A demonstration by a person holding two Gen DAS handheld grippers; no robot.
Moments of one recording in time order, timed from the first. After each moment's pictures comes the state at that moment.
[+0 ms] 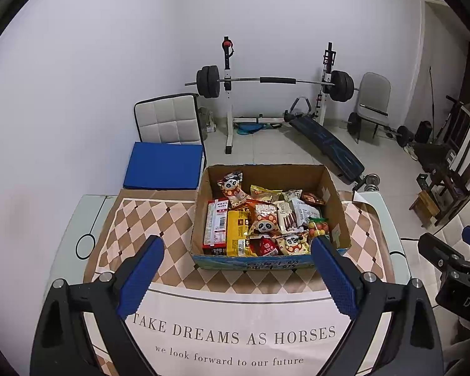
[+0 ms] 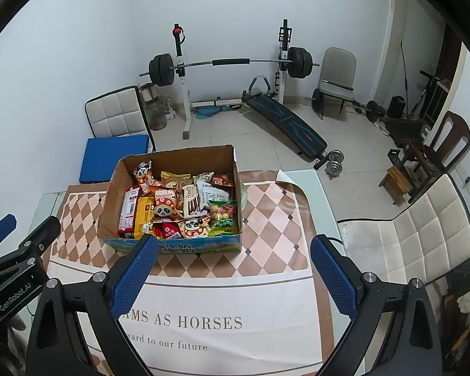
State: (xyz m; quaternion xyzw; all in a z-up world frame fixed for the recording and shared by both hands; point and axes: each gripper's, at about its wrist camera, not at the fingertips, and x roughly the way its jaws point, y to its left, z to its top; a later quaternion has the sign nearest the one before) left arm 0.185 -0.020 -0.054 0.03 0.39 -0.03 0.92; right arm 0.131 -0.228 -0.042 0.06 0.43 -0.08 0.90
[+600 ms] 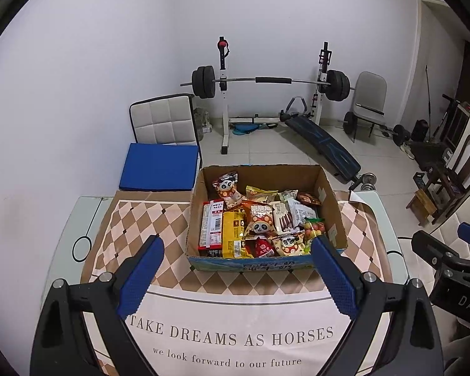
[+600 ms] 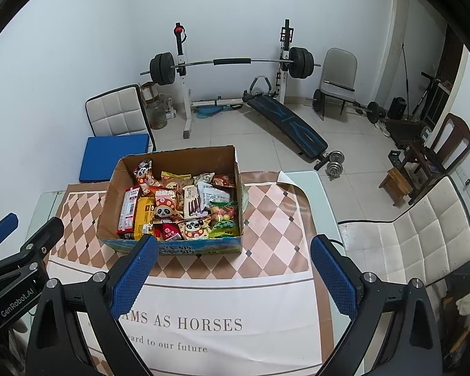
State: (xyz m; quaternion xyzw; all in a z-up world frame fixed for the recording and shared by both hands) left arm 0.189 -0.023 -0.060 0.03 0.39 -0.04 0.92; right arm 0.135 -0.227 -0.043 0.05 0.43 -0.08 0.90
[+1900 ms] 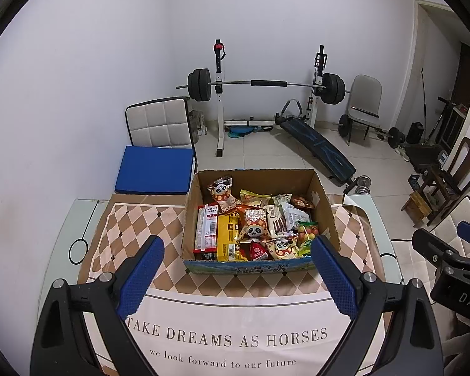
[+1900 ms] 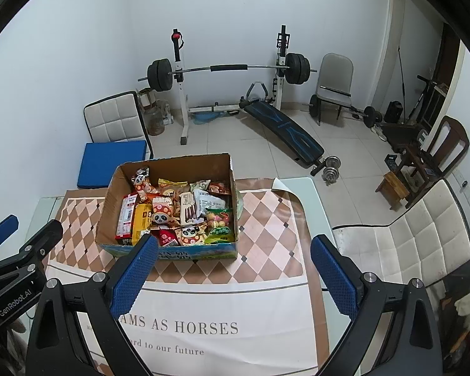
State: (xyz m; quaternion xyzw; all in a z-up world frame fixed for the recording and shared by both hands) left arm 0.183 -0.026 -0.047 0.03 0.38 -0.05 0.92; right arm 0.131 -0.230 -0.029 0.05 0.42 -0.09 0.90
